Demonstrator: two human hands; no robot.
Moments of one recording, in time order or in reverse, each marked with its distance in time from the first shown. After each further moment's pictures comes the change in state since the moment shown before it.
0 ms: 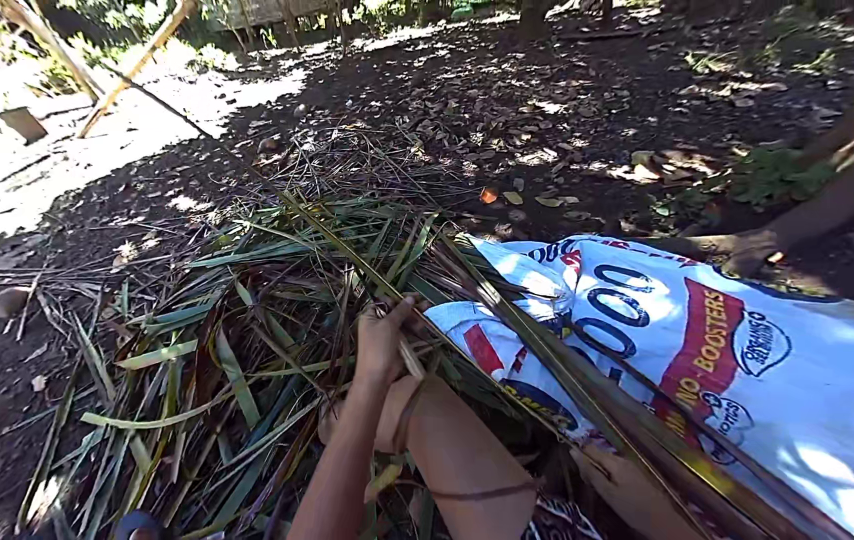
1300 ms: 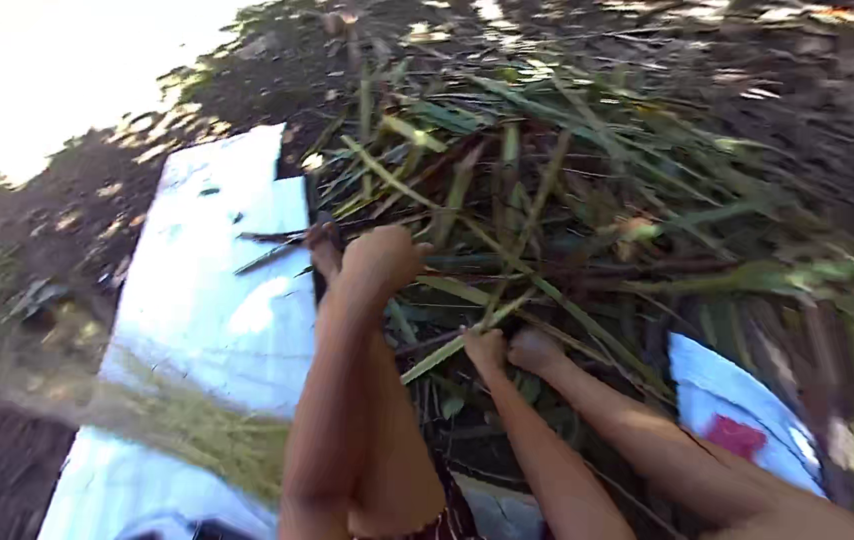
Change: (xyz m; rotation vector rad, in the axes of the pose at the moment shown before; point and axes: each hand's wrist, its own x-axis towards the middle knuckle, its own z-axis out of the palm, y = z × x) left_hand -0.188 0.089 -0.215 1.245 0.547 -0.521; right_hand 0.105 -0.223 0.300 -0.134 -0.396 -0.001
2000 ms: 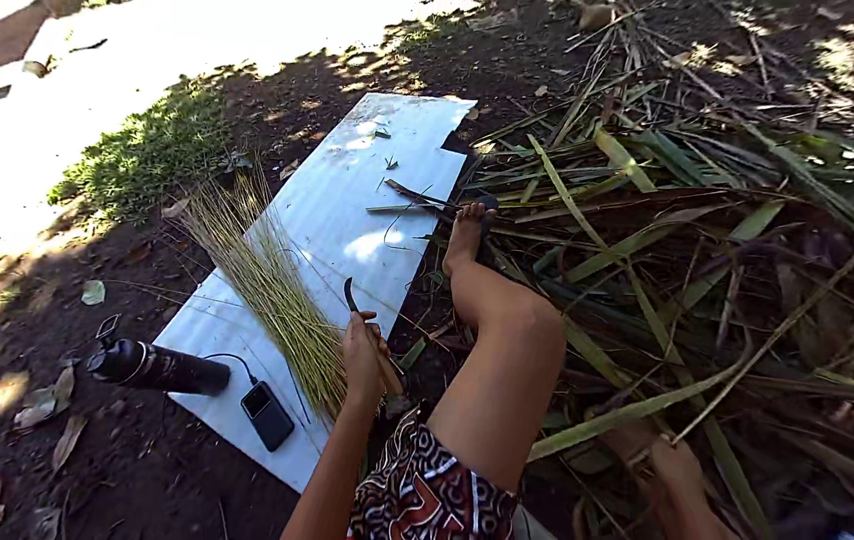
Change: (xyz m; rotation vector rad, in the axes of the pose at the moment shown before) left_hand -0.139 -0.144 0.199 -1.737 1.103 -0.527; right_hand 0.035 0.072 -0.110 -0.030 -0.029 -0.288
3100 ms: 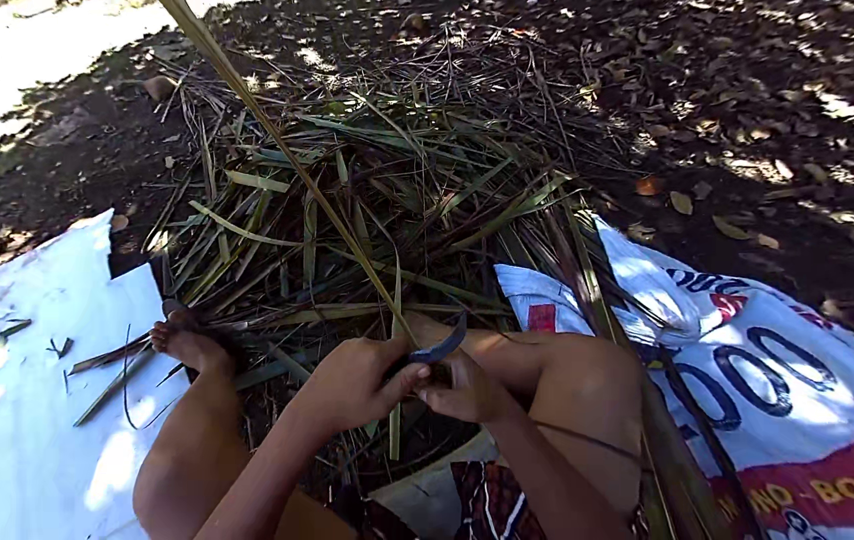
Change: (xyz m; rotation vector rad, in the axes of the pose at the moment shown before) left_hand -0.101 -0.014 0.218 0.850 -2.073 1.083; right_hand -0.158 -0.114 -0.069 0.827 -0.366 -0.812
